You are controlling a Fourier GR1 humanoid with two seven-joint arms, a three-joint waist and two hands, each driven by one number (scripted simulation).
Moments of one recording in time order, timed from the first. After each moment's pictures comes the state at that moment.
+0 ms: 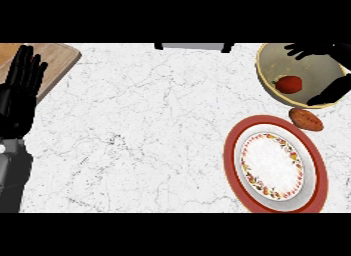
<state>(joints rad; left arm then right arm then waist) -0.33 0.30 0.17 -1.45 0.15 0.02 -0.03 -1.08 -0.62 0.10 -0.16 0.51 0.40 -0.80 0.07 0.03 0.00</state>
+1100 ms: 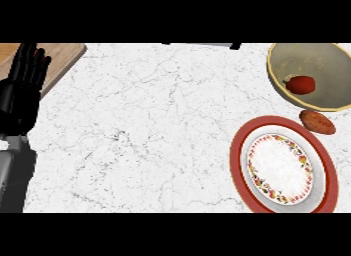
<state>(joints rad) -0.35 0.29 0.16 -1.47 0.15 0.02 -0.03 -1.11 -0.87 -0.24 -0.04 0.18 0.51 -0.64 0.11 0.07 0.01</state>
